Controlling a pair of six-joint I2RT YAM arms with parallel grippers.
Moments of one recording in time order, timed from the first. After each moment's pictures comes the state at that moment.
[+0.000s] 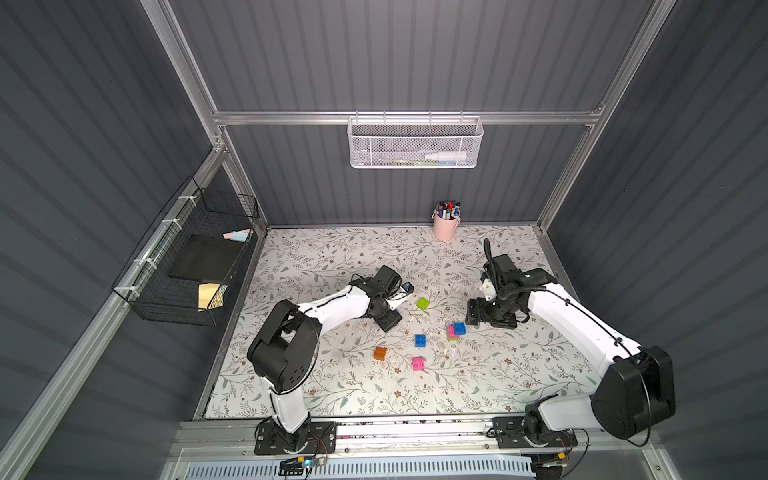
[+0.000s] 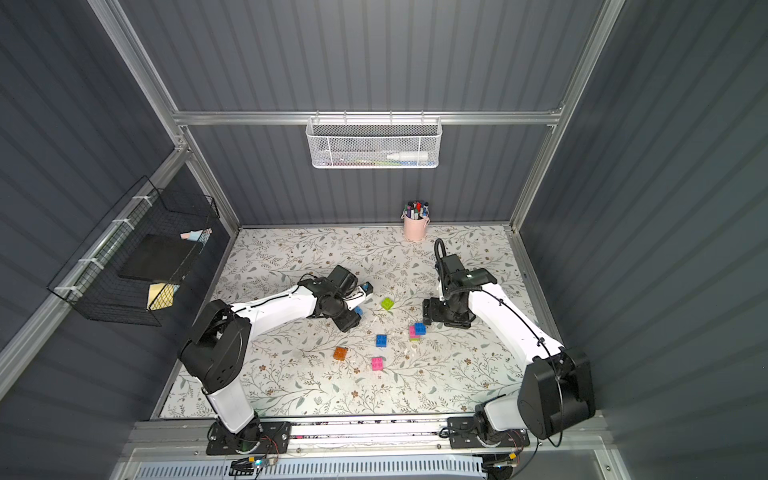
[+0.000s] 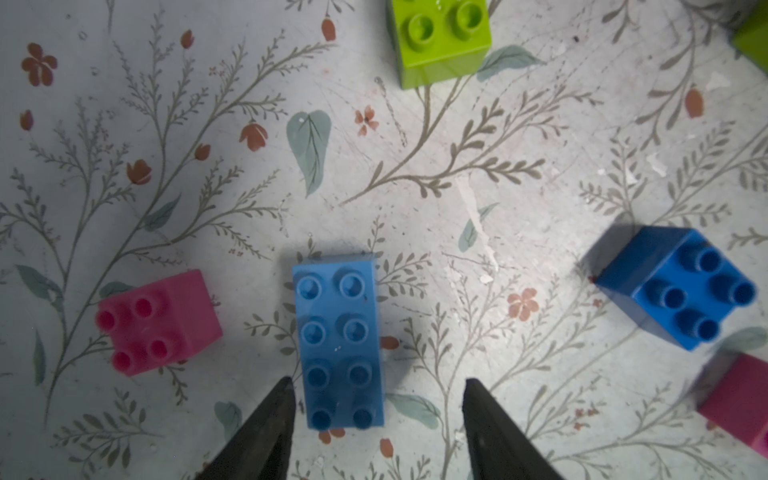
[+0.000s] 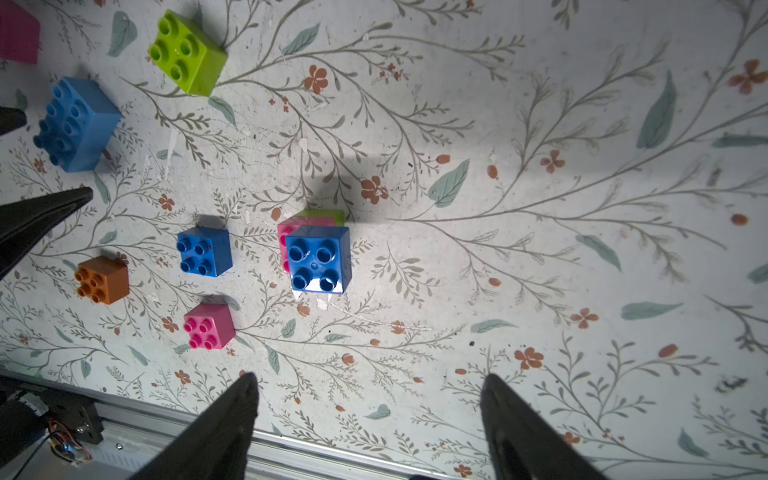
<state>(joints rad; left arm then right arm) -0.65 1.79 1.18 -0.56 0.07 0.31 0.37 1.40 1.11 -1.06 -0.16 0.35</state>
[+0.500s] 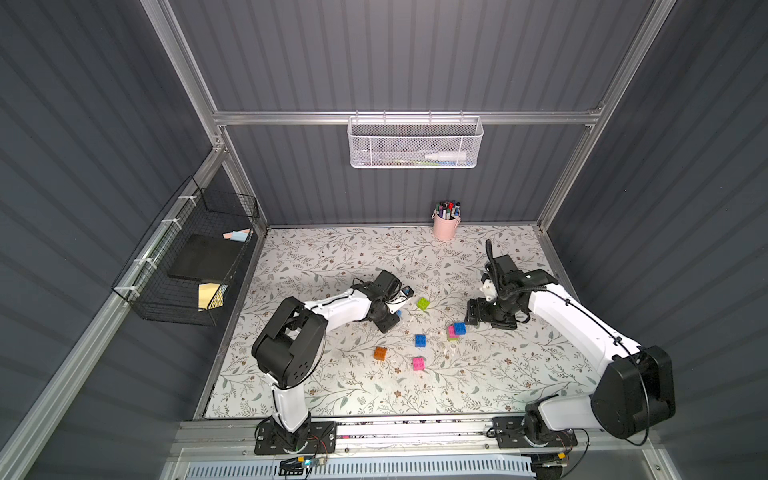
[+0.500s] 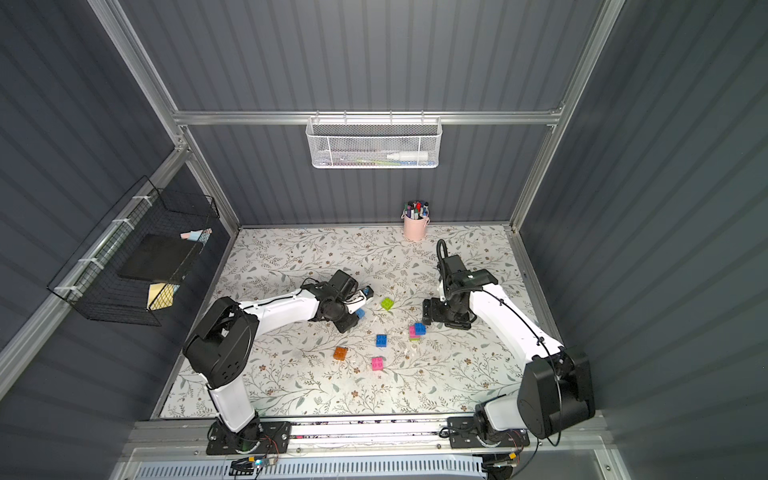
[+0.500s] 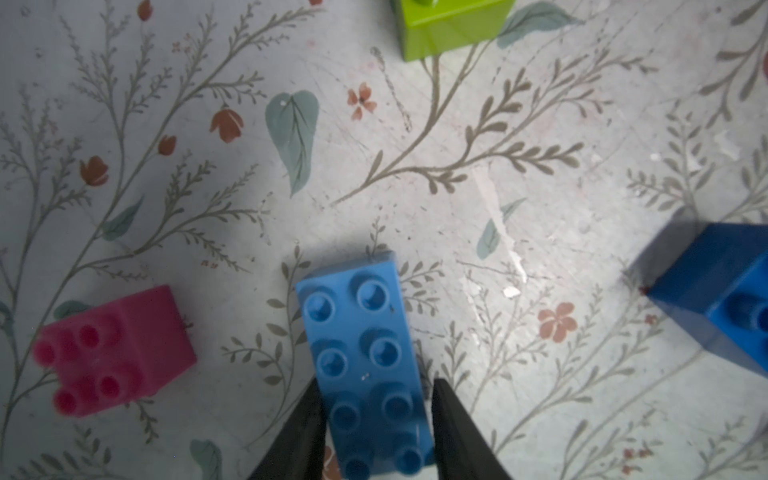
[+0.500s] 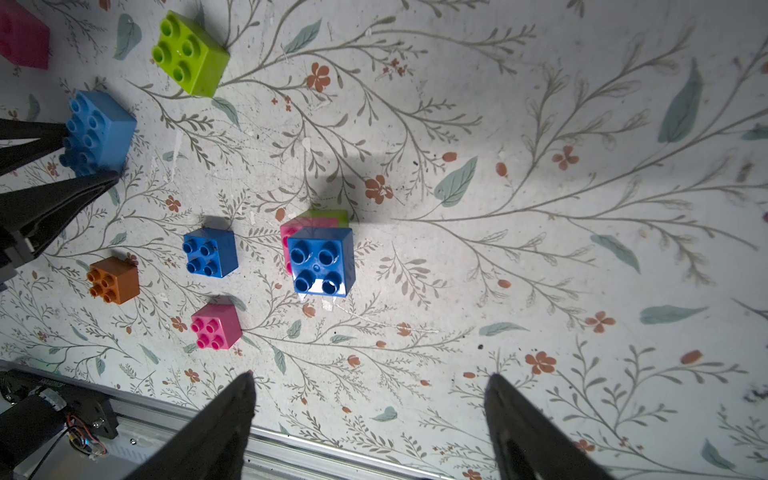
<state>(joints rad) -0.64 1.83 1.13 -0.48 0.07 0.33 0.35 1.40 1.09 -1.05 -0.18 0.35</state>
